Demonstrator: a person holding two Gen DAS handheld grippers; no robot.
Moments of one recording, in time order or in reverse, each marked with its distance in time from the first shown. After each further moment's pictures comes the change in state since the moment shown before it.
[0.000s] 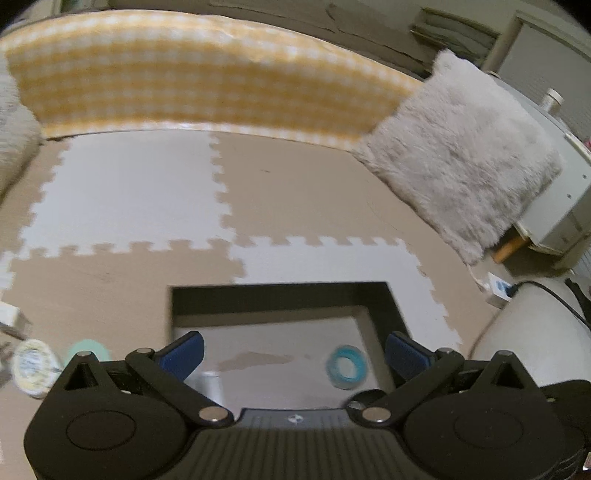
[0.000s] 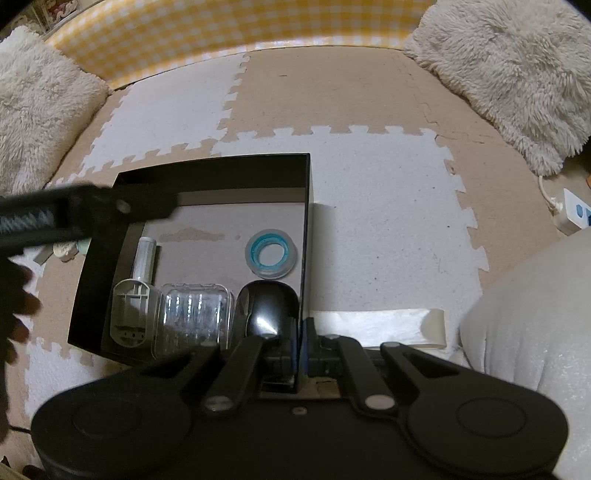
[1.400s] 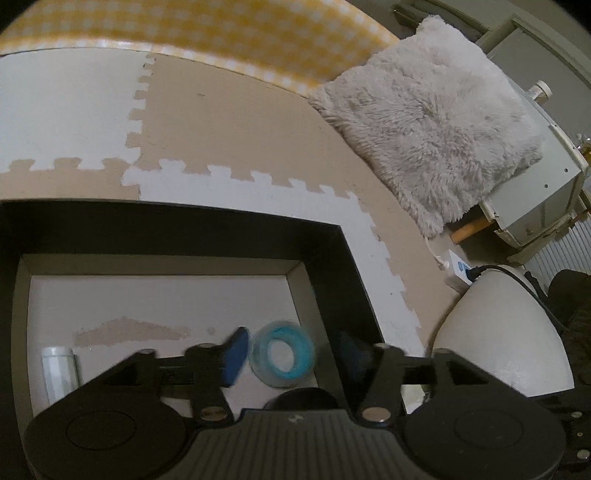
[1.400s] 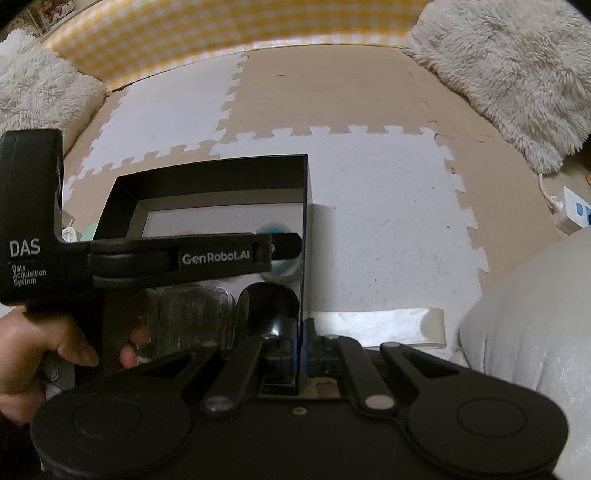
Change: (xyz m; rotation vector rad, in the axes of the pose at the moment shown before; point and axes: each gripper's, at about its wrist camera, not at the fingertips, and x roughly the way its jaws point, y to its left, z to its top) left arm 0.093 -0.024 -0.028 -0.084 0.118 -0.243; right arm -0.001 0.000 0.002 0.009 0.008 0.000
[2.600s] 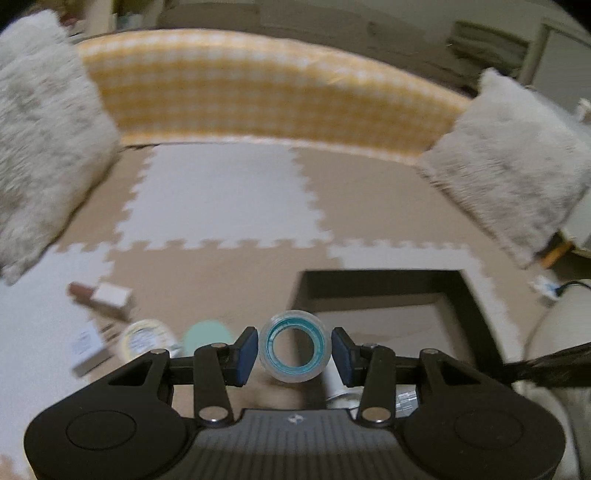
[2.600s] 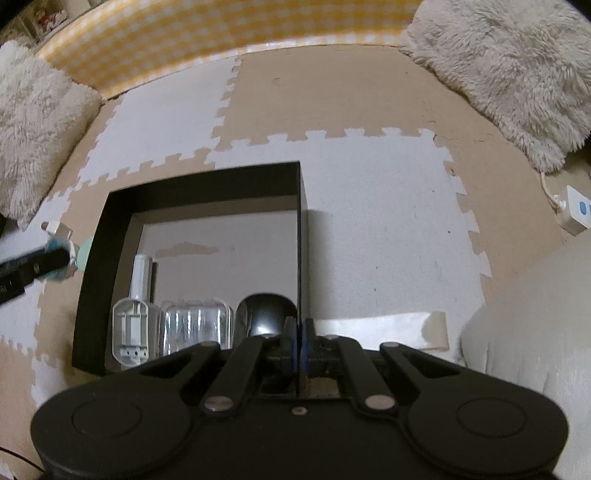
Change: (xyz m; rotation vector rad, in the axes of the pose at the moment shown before) left arm -0.153 0.034 -0.014 0.088 -0.195 0.385; right arm 0.005 -0.006 0.007 0.022 0.000 0.011
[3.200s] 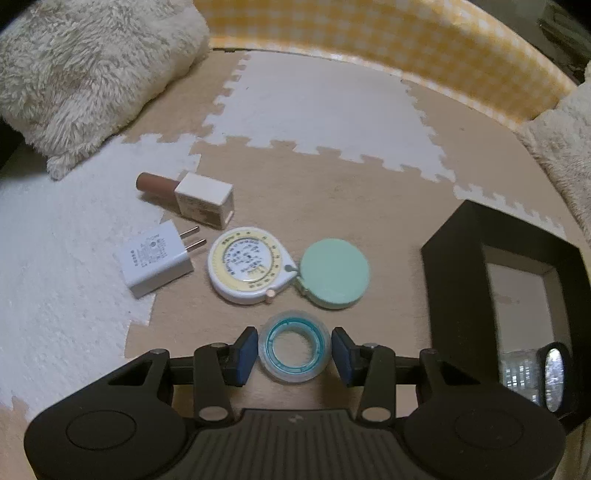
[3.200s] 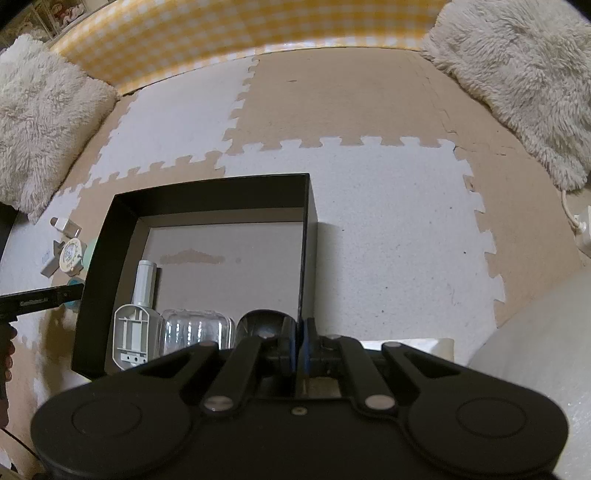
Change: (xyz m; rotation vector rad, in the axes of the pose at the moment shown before) left arm 0.045 0.083 -0.031 -0.175 0.216 0.183; right arm 0.010 -0.007 0.015 -0.043 -0.001 0.059
